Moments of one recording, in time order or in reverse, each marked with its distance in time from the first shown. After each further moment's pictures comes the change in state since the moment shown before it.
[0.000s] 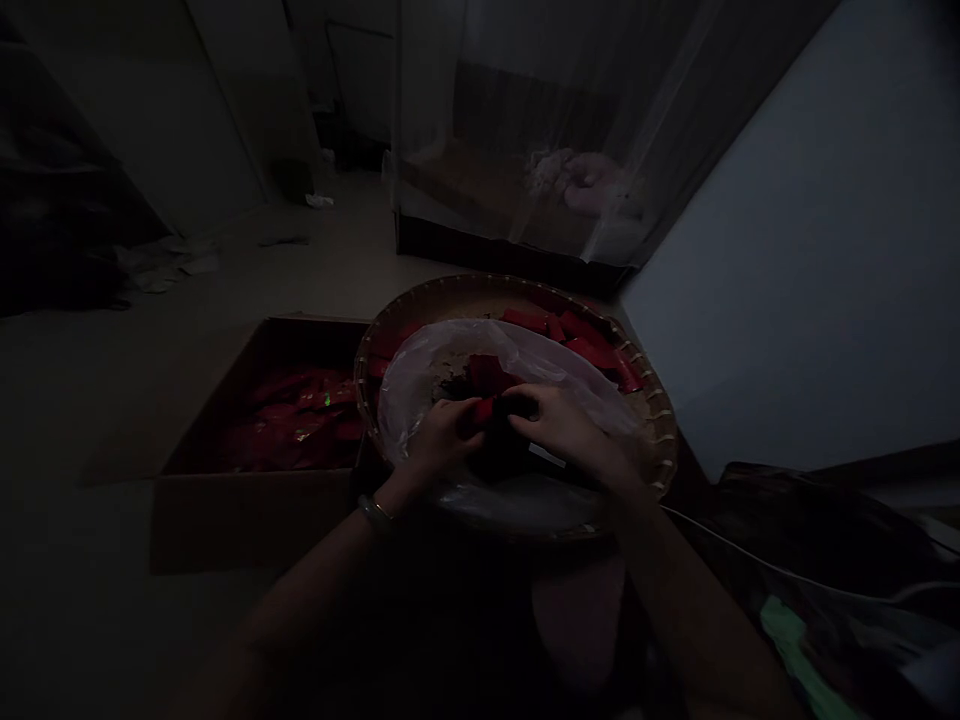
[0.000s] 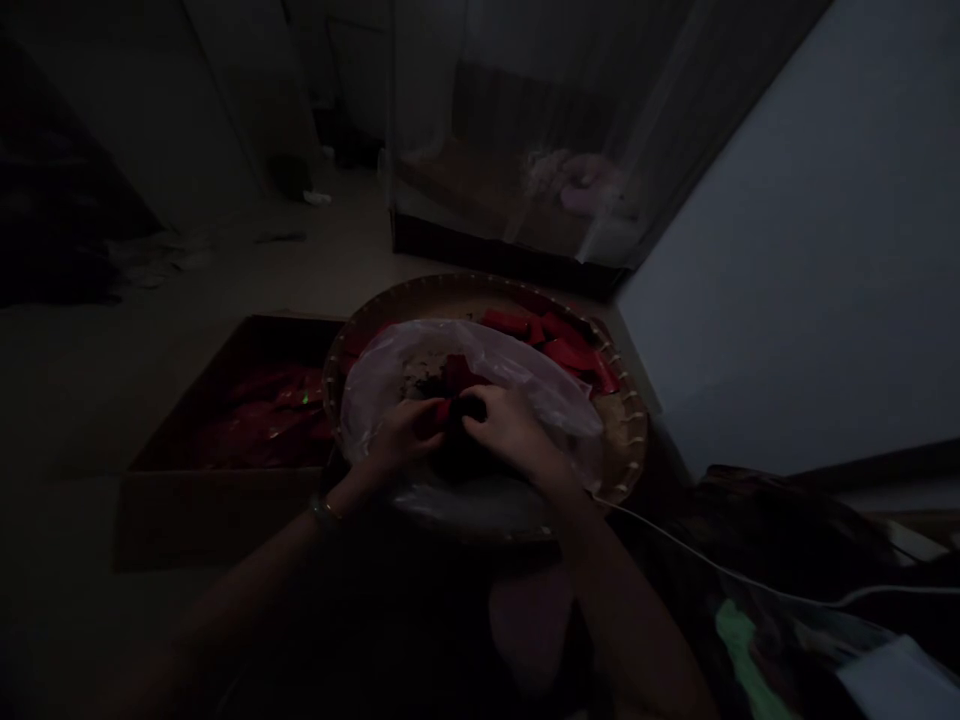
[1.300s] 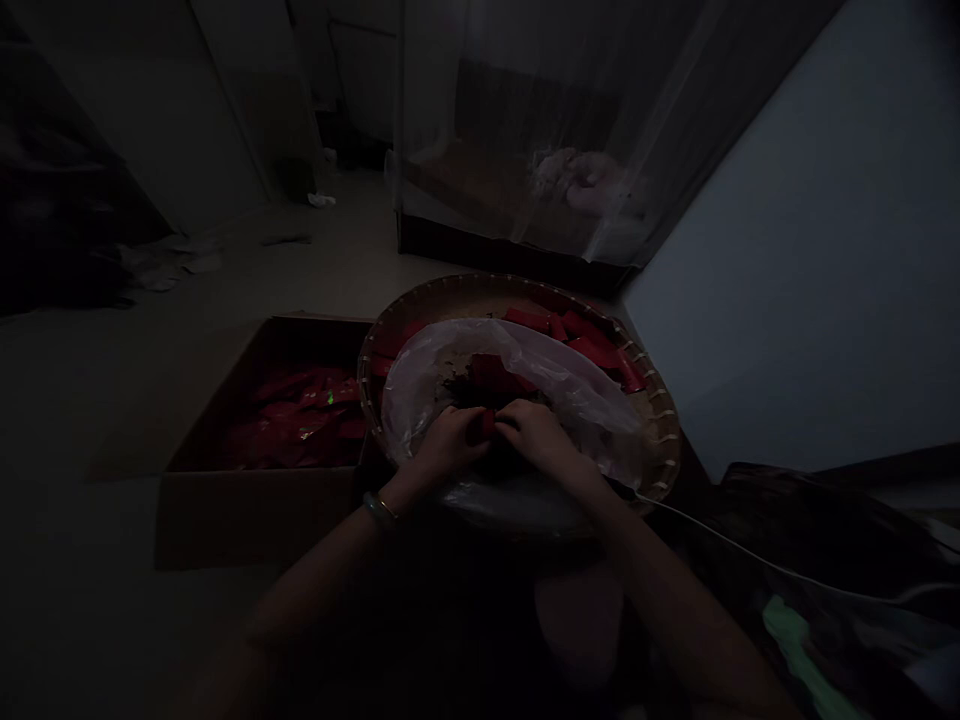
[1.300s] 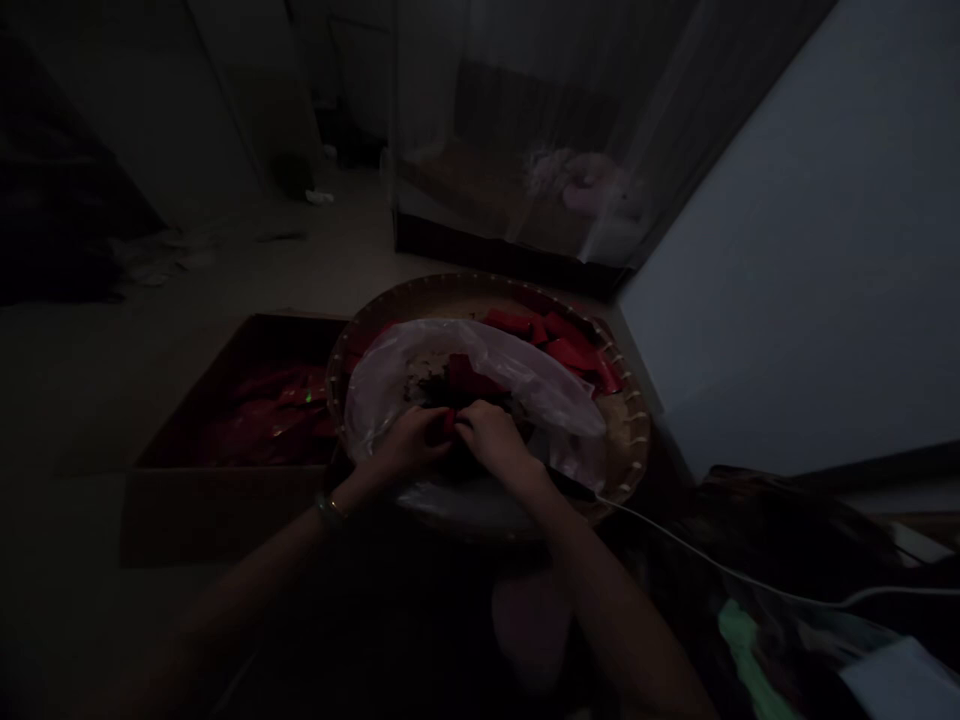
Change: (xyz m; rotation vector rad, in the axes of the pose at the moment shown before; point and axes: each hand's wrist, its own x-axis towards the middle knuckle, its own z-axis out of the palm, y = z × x) left_hand -0.003 -0.001 0.007 0.064 -0.140 0.012; right_hand 0.000 0.014 0.038 -0.254 -0.119 0.032
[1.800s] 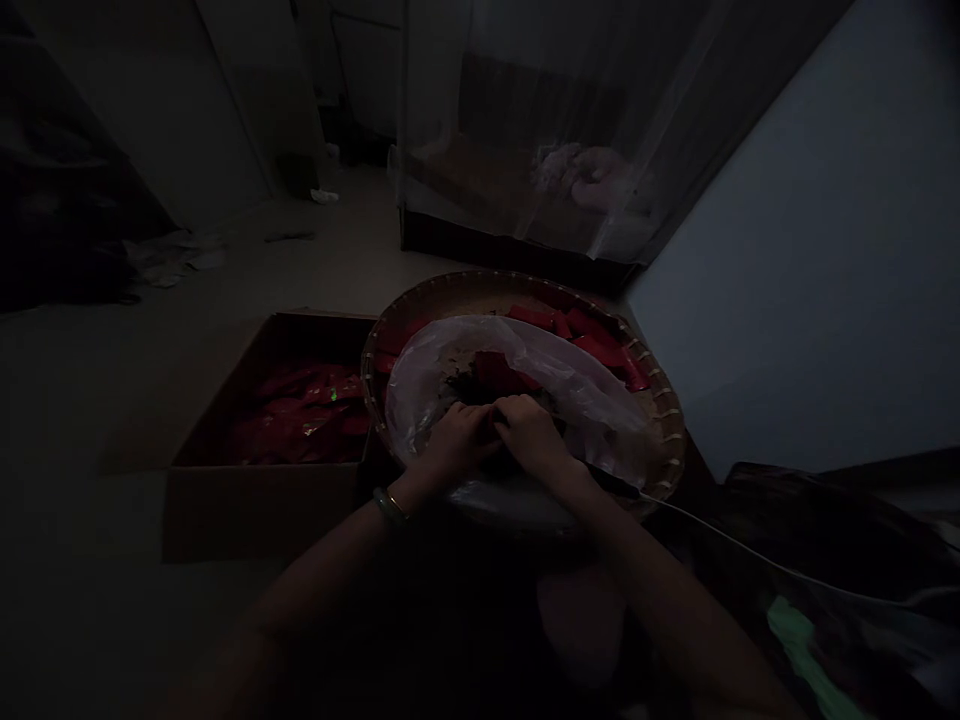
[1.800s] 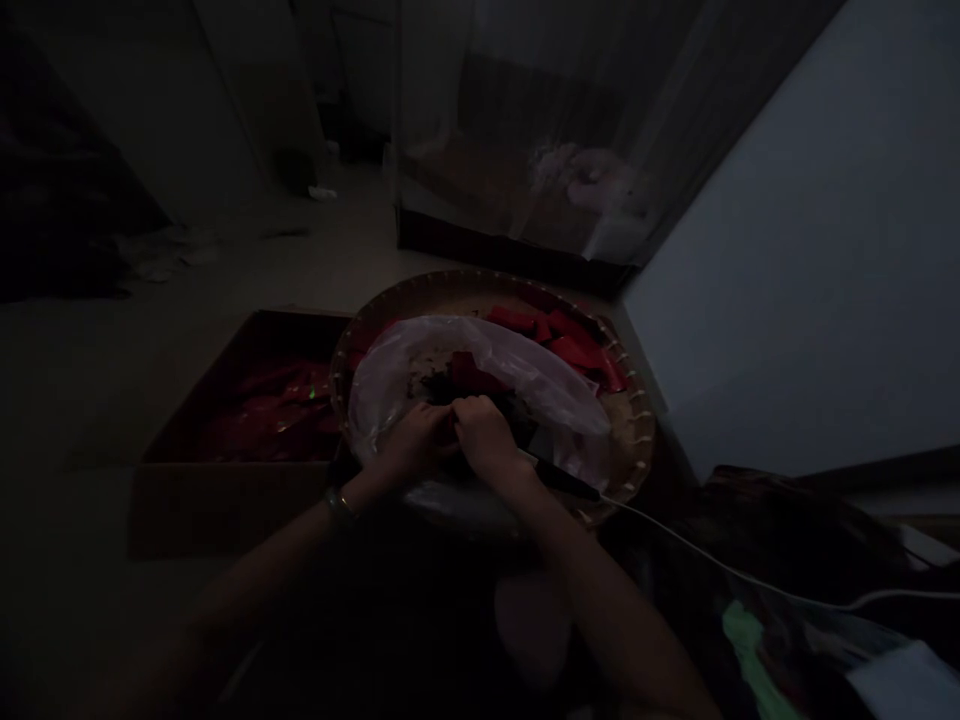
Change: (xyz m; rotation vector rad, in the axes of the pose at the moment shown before) left_hand -0.001 0.008 0.003 0.146 0.008 0.065; right_hand 0.002 -0.013 0.013 -0.130 0.136 -0.062
